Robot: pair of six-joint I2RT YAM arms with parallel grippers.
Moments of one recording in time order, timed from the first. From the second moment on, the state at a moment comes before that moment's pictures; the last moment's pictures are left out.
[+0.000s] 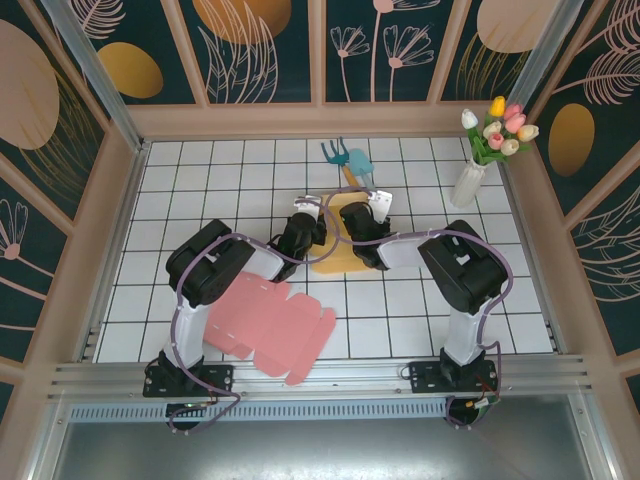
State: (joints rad) left arm -0.72 2.08 0.93 0.76 -0.36 -0.24; right arm 0.65 1.87 0.88 0.31 0.72 0.60
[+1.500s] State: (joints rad) left arm -0.69 2.08 0.94 0.71 -0.40 -0.26; right arm 0.53 1.96 0.93 0.46 0.39 0.33
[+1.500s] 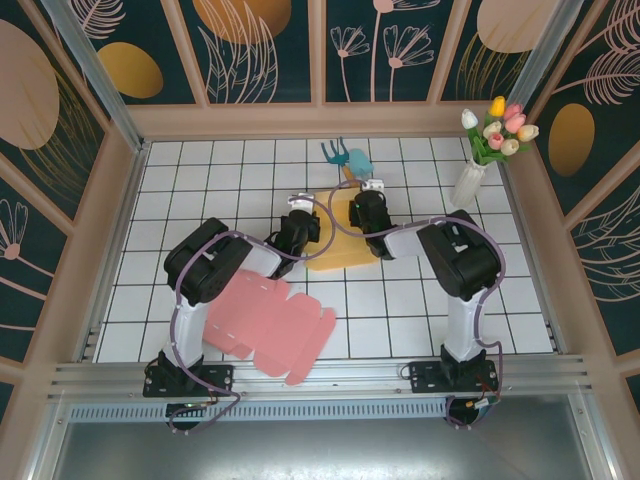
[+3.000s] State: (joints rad) left arm -0.69 2.10 1.03 0.58 -0.48 -0.30; right arm 0.54 1.50 0.63 0.34 0.27 0.30
